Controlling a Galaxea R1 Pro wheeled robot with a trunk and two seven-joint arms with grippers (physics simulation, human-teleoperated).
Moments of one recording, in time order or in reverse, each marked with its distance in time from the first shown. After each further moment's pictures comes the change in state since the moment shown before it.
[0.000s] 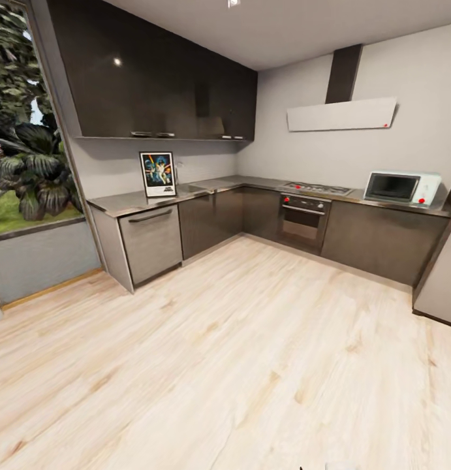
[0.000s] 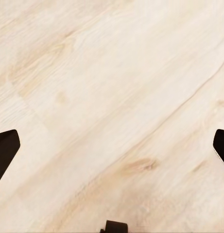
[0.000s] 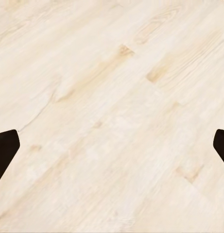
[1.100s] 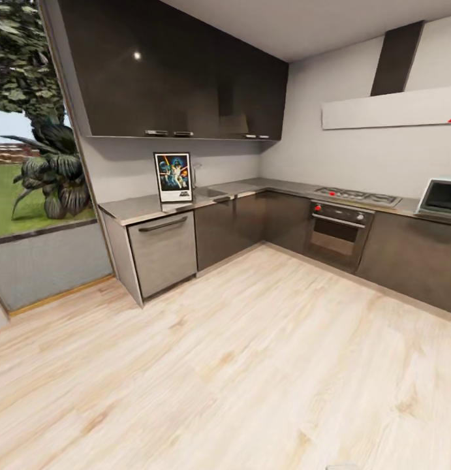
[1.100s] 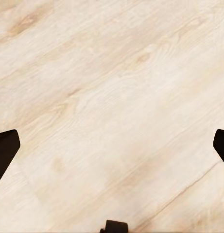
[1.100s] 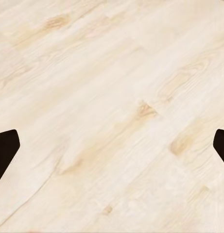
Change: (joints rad) left arm 0.000 0.000 0.000 0.001 0.000 0.000 0.000; right arm 0.000 0.000 0.000 0.017 0.000 -0.001 0.000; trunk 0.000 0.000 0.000
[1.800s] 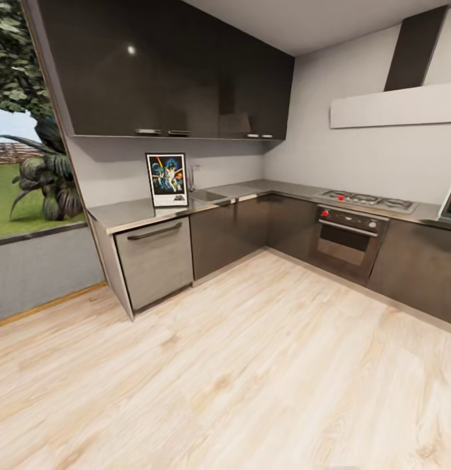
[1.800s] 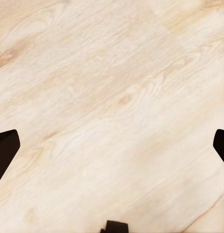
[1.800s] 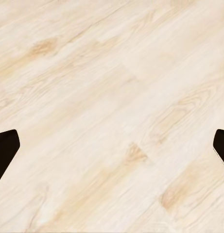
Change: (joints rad) left arm 0.000 0.001 0.000 0.000 0.000 0.000 0.000; right arm -0.001 0.000 -0.001 0.011 -0.001 0.000 0.000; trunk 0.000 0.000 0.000
